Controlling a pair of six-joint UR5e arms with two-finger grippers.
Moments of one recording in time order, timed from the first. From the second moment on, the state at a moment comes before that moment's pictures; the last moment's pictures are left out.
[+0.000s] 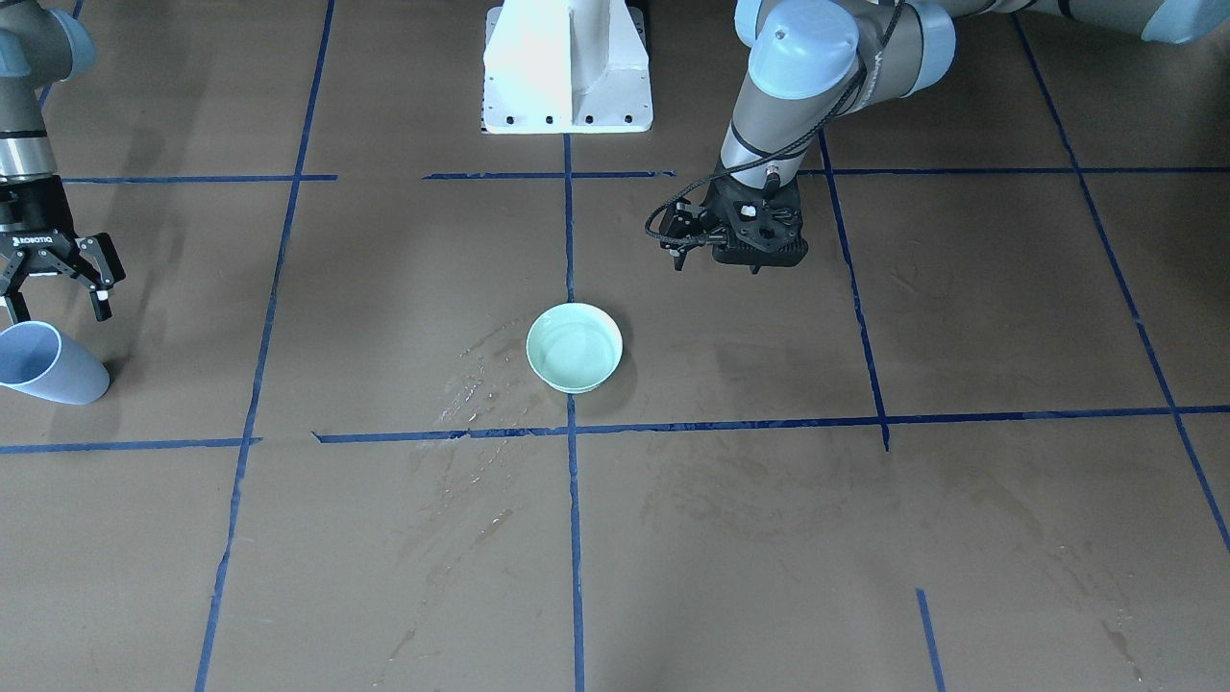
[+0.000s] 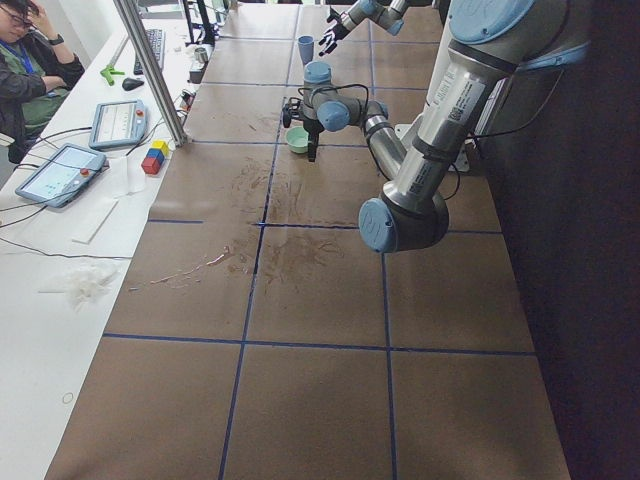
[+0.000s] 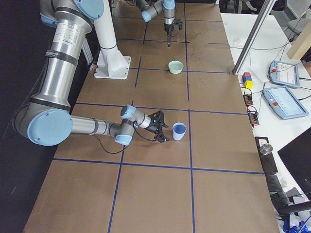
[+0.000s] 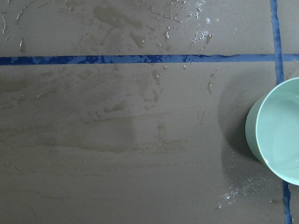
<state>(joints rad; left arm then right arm) -0.62 -2.11 -1.84 -1.58 -1.96 -1.12 0.55 -1.88 1.55 -0.23 1.16 1.07</state>
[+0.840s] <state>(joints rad) -0.62 -2.11 -1.84 -1.58 -1.96 -1.12 0.53 -1.79 1.46 -0.19 1.03 1.06</state>
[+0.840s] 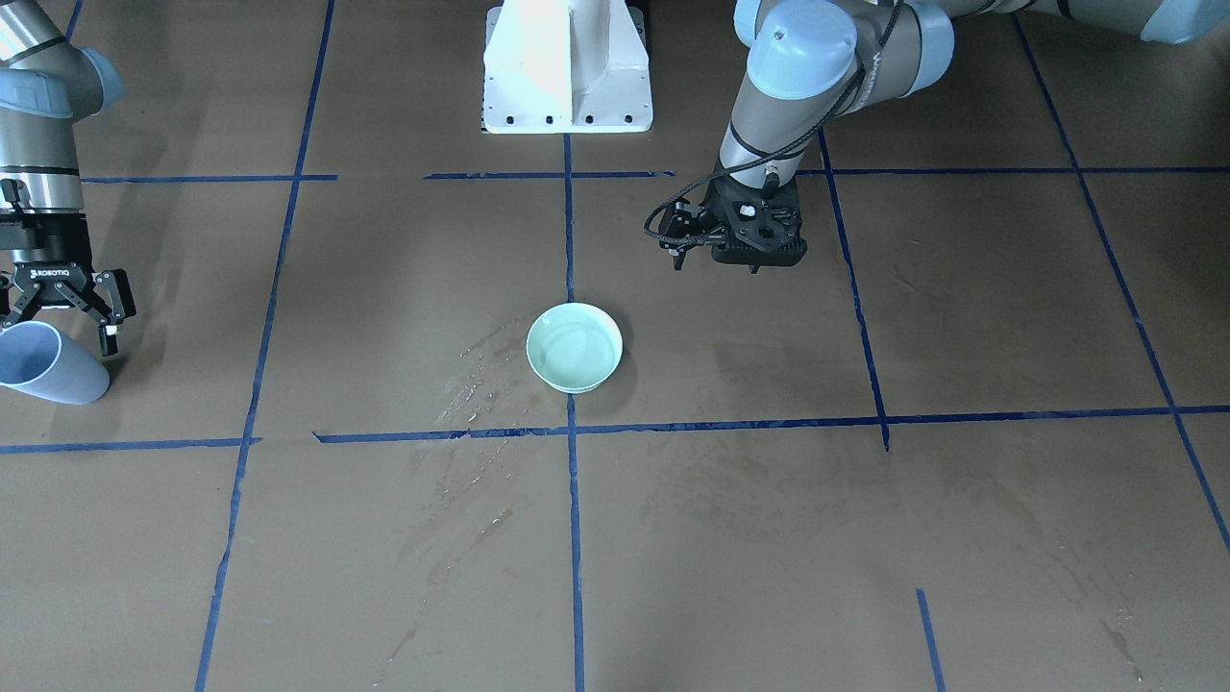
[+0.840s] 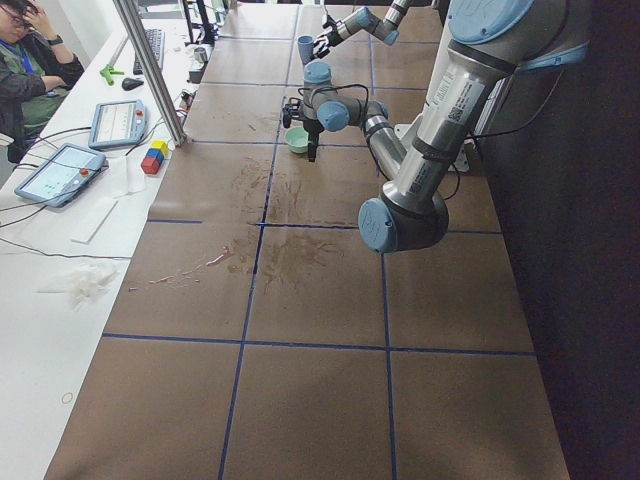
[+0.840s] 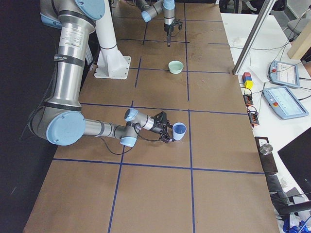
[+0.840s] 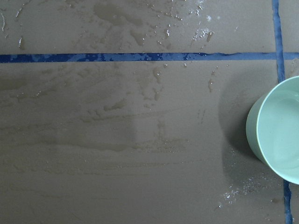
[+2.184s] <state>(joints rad) -0.62 -2.11 -1.83 -1.58 -1.96 -1.12 0.55 -1.77 1.45 -0.20 0.96 1.05</state>
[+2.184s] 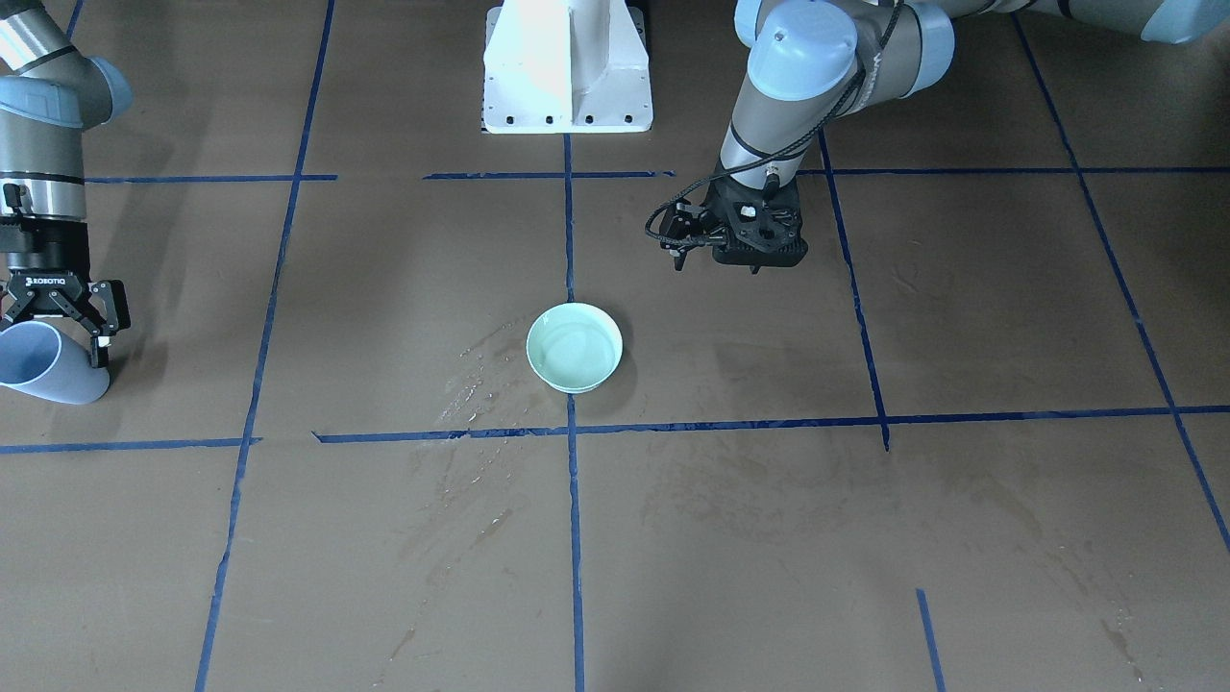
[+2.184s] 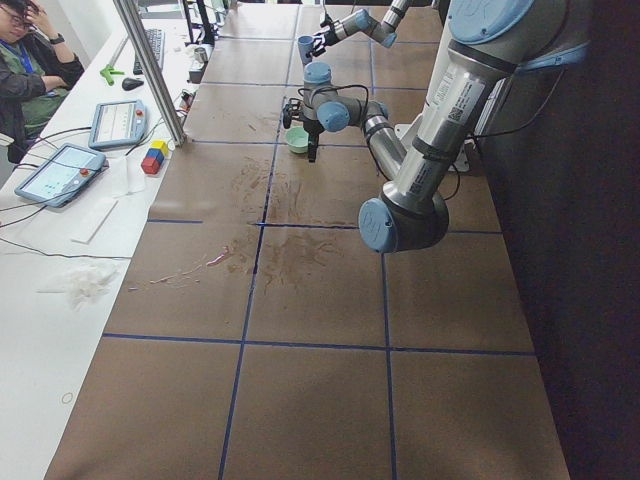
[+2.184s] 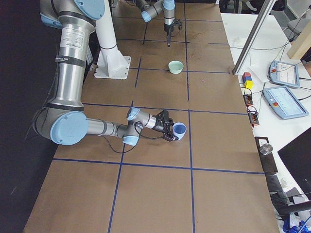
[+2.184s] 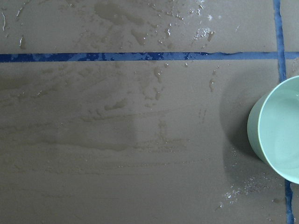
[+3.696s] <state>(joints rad) -0.62 -2.10 -1.83 -1.58 -1.96 -1.12 0.59 -1.72 1.44 -0.19 0.94 1.02</state>
